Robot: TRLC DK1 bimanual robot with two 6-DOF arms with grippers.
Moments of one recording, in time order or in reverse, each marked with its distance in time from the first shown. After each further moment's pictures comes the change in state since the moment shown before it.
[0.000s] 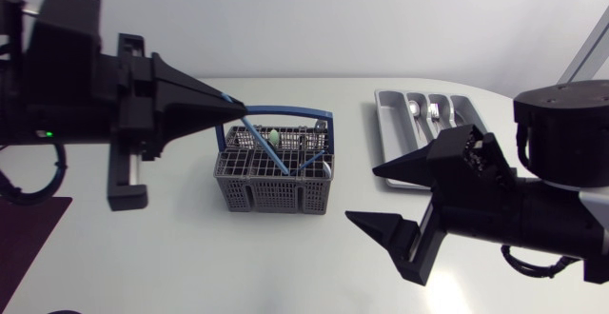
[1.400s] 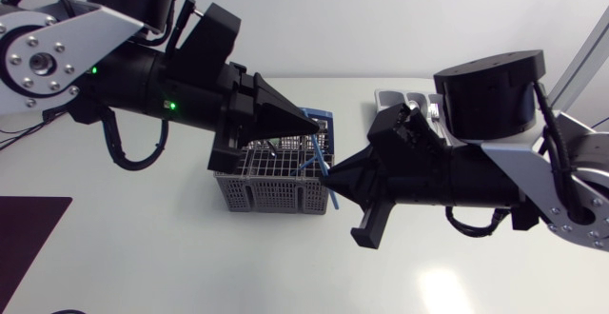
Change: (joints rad) left arm -0.085 0.359 0.183 -0.008 0.154 -0.111; right arm -0.015 0.285 0.108 0.145 -0.126 -0.055
